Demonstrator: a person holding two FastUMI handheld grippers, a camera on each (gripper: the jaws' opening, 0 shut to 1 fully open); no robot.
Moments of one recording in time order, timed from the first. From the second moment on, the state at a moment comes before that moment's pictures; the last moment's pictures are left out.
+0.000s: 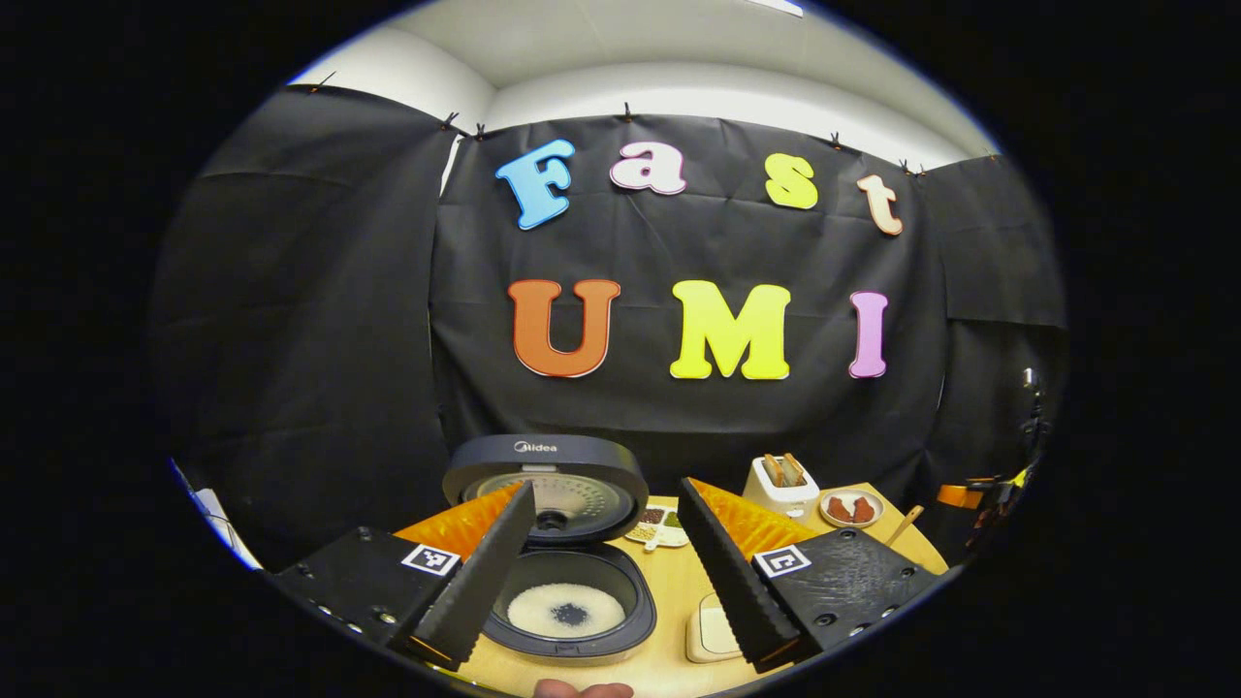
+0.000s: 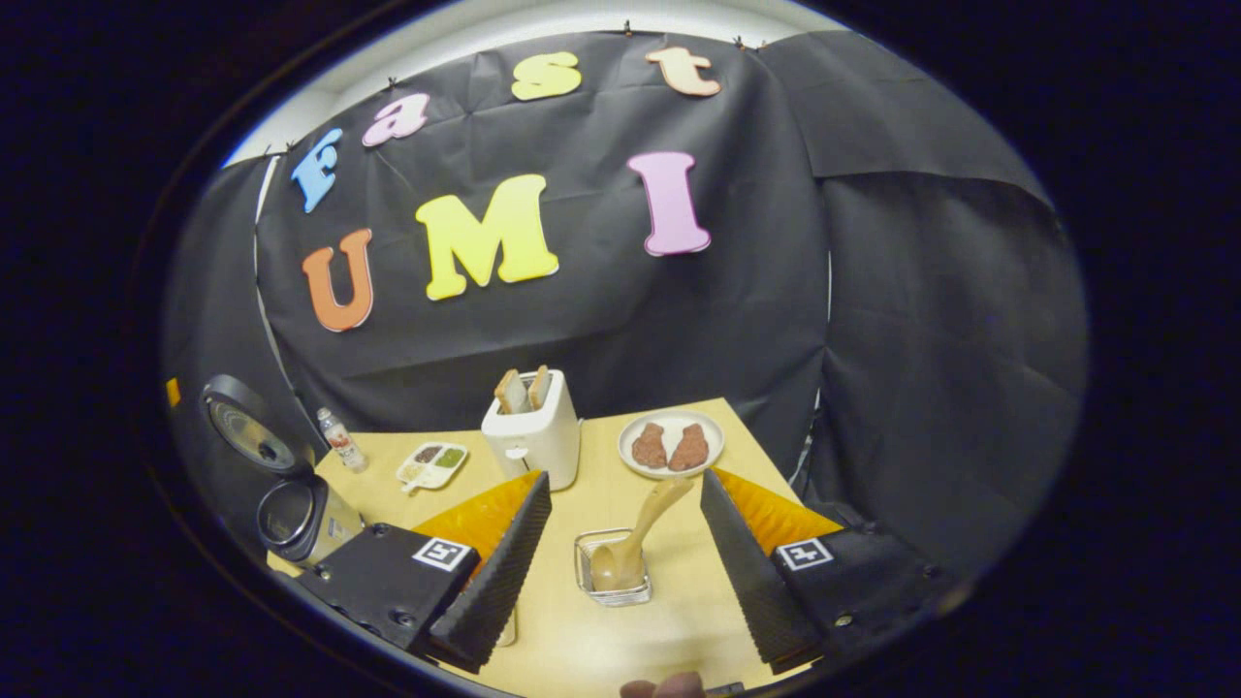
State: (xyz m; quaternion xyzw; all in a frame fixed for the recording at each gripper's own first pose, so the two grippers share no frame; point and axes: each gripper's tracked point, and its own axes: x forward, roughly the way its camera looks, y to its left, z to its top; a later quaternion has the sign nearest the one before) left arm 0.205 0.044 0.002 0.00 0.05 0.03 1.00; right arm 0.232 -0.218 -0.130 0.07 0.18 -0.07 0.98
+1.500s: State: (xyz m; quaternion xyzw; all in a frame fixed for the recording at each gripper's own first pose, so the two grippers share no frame) left arm 0.278 0.099 -0.081 -0.03 0.25 0.04 0.97; right arm 0.042 -0.245 -0.125 0.07 0.18 -0.18 0.97
